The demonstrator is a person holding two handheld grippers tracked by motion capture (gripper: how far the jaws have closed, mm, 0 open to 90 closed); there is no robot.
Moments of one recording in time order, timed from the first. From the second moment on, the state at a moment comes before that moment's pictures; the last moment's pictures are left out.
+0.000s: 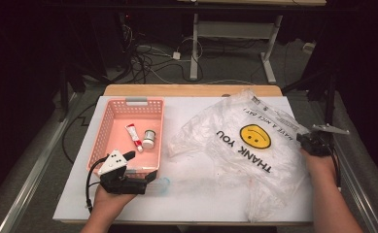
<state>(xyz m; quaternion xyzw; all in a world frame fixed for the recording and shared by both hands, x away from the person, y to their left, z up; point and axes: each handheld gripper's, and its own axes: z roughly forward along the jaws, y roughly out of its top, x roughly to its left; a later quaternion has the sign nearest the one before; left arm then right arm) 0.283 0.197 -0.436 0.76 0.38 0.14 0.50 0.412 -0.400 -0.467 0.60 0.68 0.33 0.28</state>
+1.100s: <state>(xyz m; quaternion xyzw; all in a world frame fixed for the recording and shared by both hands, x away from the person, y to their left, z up) 0.280 0.198 -0.440 0.77 0.38 0.14 0.50 0.300 -0.371 -0.452 0.50 0.70 0.43 0.27</state>
